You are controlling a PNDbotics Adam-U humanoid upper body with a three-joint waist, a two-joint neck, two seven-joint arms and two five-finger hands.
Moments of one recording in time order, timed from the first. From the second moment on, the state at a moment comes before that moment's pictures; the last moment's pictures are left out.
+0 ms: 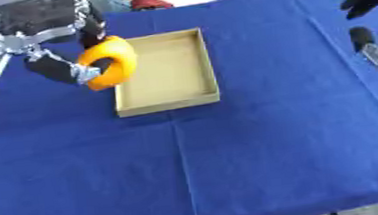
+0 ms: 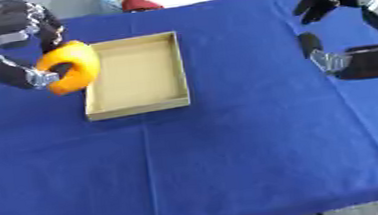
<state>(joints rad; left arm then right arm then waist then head) -0.87 0.58 -0.28 -1.35 -0.66 -0.59 -0.52 -0.41 -0.61 0.03 -1.86 0.25 -0.26 0.38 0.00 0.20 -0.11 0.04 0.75</state>
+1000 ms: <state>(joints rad) -0.90 0.41 -0.25 -0.99 -1.04 -0.67 -0.01 -0.42 -0.59 0.03 -1.86 0.24 -0.26 0.39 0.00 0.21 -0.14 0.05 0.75</state>
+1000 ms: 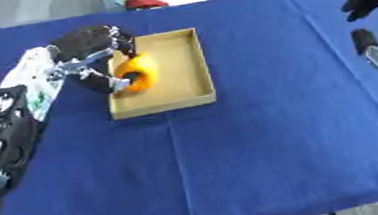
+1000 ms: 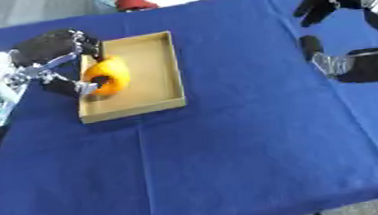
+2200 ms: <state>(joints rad) -0.49 0.65 -0.13 -1.74 0.03 -0.36 -0.21 -0.40 -0.59 0.01 -1.86 0.25 -0.26 0.36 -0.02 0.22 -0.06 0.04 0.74</state>
